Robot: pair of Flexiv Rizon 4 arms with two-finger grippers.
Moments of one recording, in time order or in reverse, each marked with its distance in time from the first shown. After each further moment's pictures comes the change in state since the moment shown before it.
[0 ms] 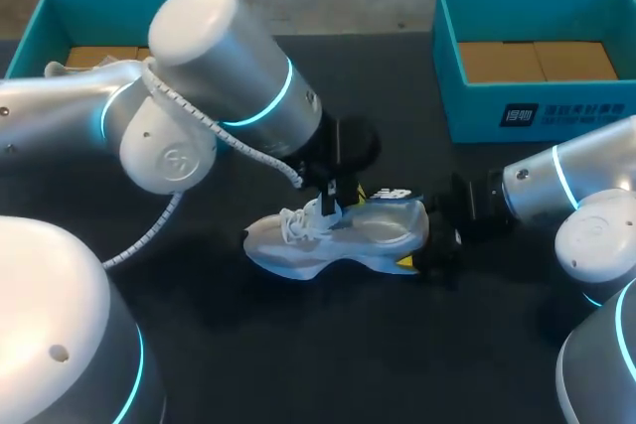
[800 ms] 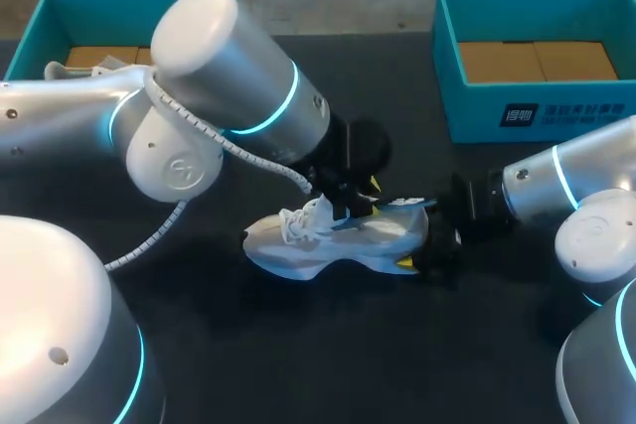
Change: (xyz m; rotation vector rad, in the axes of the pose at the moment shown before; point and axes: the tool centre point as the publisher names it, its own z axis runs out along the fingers) left arm 0.006 -0.019 0.004 0.040 -0.027 0.029; right arm 0.000 0.000 0.000 0.000 0.000 0.000
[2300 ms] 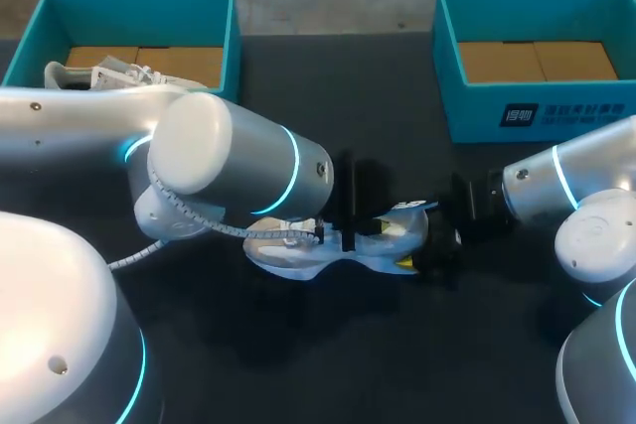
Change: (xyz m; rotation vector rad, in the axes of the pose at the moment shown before) left arm -0.003 -0.001 0.032 0.066 -0.239 0.136; right arm 0.000 0.000 0.000 0.000 0.000 0.000
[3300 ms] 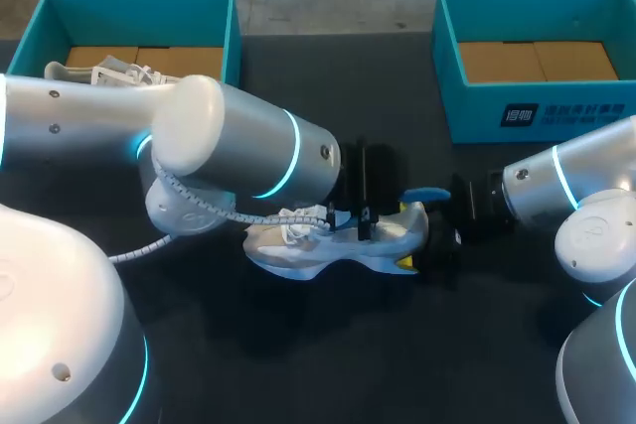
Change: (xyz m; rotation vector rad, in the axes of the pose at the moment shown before) left arm -0.008 -0.039 -0.005 0.113 0.028 -0.027; right arm 0.000 0.000 0.000 0.000 0.000 0.000
